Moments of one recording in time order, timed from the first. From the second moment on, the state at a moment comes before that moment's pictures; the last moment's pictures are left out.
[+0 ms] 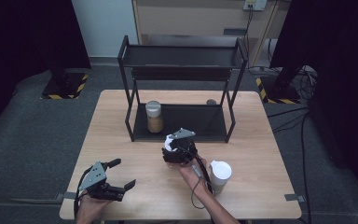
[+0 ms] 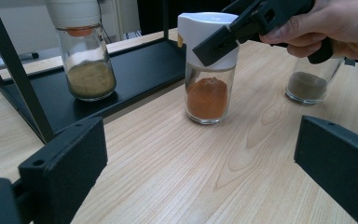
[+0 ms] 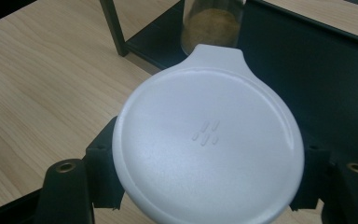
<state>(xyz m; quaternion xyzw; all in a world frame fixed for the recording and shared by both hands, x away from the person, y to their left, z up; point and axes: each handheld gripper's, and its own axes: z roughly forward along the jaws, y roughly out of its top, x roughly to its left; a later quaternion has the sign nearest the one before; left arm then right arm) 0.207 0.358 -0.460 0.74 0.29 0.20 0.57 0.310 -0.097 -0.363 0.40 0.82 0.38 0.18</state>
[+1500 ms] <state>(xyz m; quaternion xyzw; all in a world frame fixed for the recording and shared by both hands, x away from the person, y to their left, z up) 0.208 0.358 -0.461 0.74 0.29 0.20 0.57 0.353 -0.148 -0.273 0.30 0.85 0.40 0.16</state>
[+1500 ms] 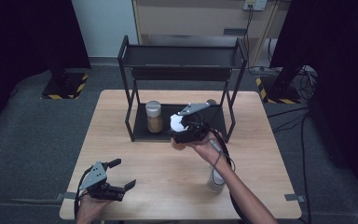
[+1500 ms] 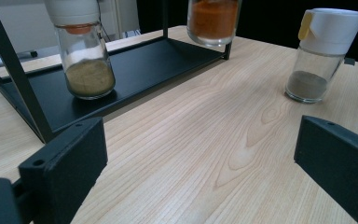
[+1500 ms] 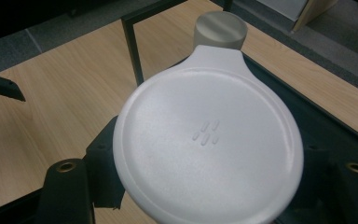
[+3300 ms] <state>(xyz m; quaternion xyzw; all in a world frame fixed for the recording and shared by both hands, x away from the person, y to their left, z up) 0.214 0.360 -0.465 0.74 0.31 0.19 0.57 0.479 -0.140 -0.313 0.28 0.87 0.39 0.14</state>
